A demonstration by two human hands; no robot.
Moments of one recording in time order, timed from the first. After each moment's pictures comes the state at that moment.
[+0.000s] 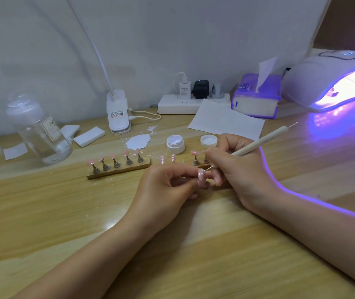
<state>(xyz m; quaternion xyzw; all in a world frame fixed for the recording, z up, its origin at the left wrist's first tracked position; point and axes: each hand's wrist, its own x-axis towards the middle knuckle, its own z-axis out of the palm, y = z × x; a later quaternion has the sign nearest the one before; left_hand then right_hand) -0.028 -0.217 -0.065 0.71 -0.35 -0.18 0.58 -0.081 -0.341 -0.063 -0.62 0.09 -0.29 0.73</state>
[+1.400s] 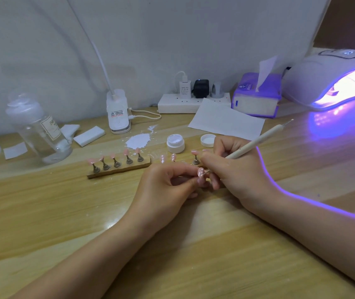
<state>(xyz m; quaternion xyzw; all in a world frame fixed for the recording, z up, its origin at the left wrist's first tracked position) -0.028 -0.217 -0.064 0.70 -0.35 -0.19 0.59 -0.081 -0.337 -0.063 -0.66 0.08 -0.29 0.69</state>
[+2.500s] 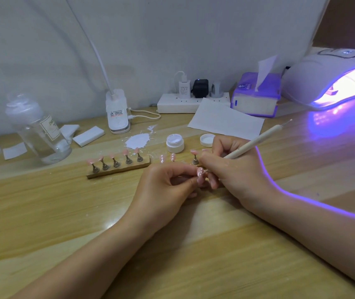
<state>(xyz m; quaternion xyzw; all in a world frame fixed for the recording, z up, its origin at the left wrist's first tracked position) -0.028 -0.217 -0.064 0.71 -0.36 -0.19 0.58 -0.082 -0.335 -0.062 -0.66 0.08 -0.29 0.68</state>
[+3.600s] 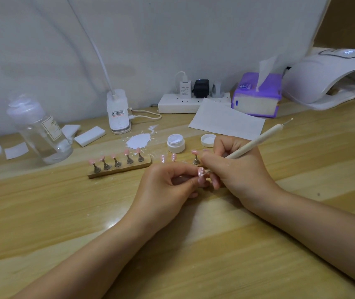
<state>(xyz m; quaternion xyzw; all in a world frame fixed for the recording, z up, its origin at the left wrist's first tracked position) -0.027 -0.217 -0.065 0.71 -0.36 -0.19 0.58 -0.082 -0.336 -0.061 -0.66 0.07 -0.28 0.69</state>
